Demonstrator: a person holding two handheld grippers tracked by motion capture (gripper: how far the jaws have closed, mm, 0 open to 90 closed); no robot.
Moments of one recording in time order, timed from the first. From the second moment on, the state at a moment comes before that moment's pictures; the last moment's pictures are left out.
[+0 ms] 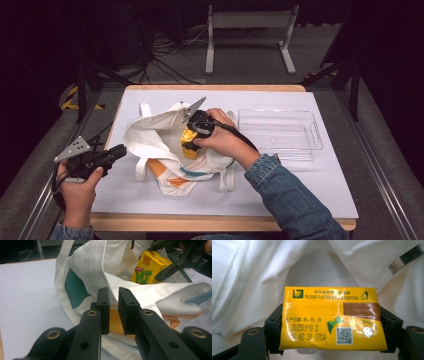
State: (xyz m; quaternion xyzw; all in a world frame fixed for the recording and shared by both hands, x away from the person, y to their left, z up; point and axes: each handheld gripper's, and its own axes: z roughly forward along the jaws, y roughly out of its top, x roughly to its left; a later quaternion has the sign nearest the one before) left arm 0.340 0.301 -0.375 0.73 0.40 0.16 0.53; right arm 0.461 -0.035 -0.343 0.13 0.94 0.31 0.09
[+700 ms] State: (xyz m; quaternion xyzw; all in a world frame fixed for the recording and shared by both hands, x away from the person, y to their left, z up) left arm 0.348 0.296 -0.375 0.74 0.39 0.16 0.53; right arm 0.433 -0.089 -0.272 0.18 0.93 0.32 0.11
